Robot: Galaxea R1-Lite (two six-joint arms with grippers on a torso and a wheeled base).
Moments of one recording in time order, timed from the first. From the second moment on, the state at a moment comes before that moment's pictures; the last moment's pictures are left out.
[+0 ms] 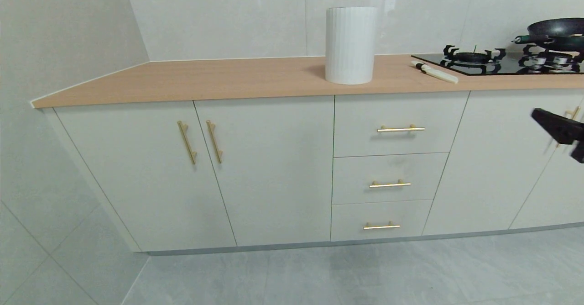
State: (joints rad) left arm 0.00 0.00 0.00 0.01 -0.07 0.02; right arm 0.15 1.12 -0.57 -0.64 -0.25 0.01
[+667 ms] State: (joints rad) left arm 0.00 0.00 0.00 0.01 -0.07 0.02; right arm 0.08 0.16 -0.44 0.19 -0.46 -0.19
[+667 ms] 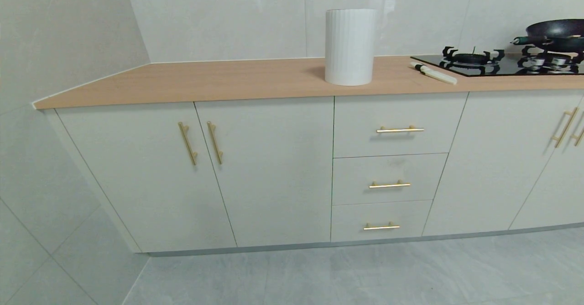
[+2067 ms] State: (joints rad) left arm 0.00 0.00 0.00 0.01 -0.07 0.02; right arm 0.00 0.00 0.00 0.01 0.01 0.01
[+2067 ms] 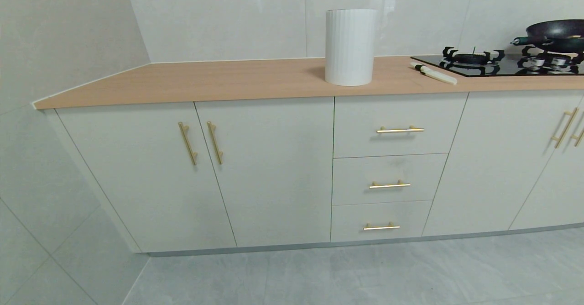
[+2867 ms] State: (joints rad) left arm 0.00 0.00 0.00 0.01 -0.07 0.02; right arm 0.00 0.00 0.00 0.01 0.01 0.01
